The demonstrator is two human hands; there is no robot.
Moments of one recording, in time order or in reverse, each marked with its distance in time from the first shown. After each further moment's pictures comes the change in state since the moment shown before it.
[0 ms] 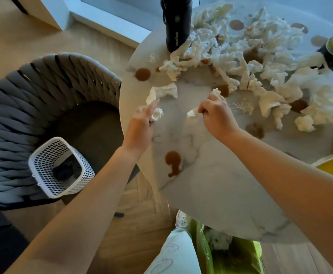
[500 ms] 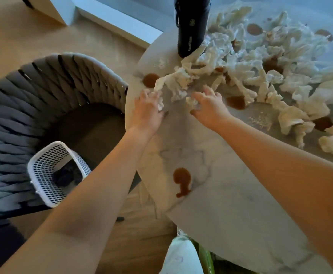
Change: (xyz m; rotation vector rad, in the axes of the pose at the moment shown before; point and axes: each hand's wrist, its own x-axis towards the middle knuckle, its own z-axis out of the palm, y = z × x) left_hand 0.078 -0.023 0.009 0.250 -0.056 -0.177; right_hand 0.074 -0.020 0.020 -0.098 -0.351 0.186
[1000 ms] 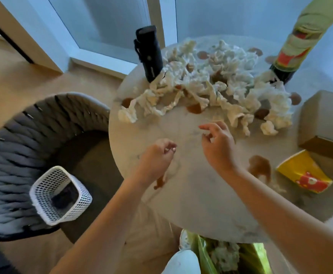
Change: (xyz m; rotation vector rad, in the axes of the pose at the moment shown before) left_hand -0.132 0.118 -0.048 -0.432 -0.351 0.033; right_hand -0.171 0.045 -0.020 0.482 0.656 0.008
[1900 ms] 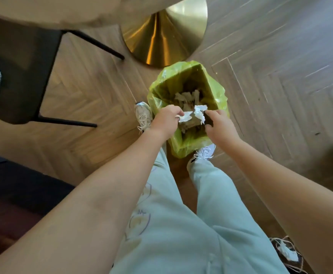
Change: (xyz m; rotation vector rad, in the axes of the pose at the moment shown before) left_hand -0.204 -0.085 0.401 0.135 -0.443 -0.165; right_hand -0.399 0.281 -0.076 -0.228 -0.661 0.659
